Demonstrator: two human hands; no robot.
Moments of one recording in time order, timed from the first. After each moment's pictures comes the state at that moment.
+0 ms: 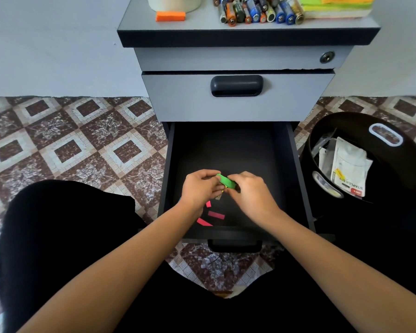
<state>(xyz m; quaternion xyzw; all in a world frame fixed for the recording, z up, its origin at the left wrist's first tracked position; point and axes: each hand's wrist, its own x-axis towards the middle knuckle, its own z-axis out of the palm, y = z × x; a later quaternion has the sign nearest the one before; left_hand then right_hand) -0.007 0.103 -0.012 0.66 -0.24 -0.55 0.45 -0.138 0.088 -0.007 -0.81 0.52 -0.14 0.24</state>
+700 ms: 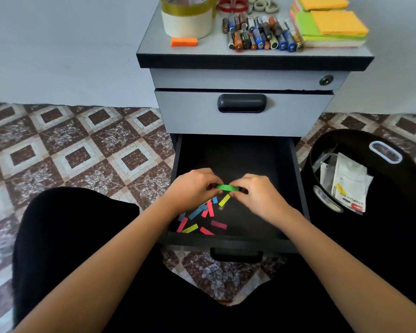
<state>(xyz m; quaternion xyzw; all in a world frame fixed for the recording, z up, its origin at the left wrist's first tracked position) 0.039 0.098 0.023 0.58 -0.77 -0.21 0.15 -0.144 0.070 0.024 -0.85 0.46 -0.10 0.25</state>
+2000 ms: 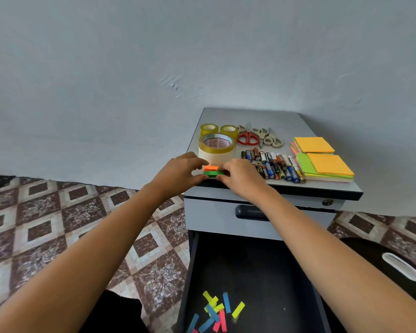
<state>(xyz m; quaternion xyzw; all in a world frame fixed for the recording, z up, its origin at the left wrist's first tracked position) 0.143 -0.011 0.202 0.61 -0.75 0.00 0.26 -0.027 -0.059 0.211 -0.89 0.42 -0.18 0.09</state>
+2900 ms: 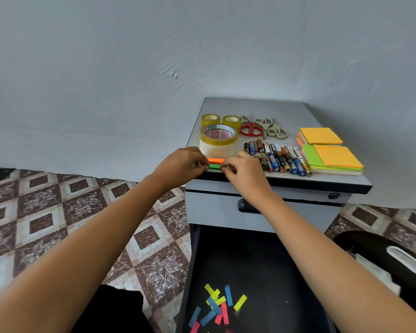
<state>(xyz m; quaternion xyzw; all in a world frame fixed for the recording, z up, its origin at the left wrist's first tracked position) 0.149 -0.024 0.195 0.59 -0.76 -0.01 0.27 -0.028 -0.067 0.179 -0.85 0.41 -0.32 0.10</state>
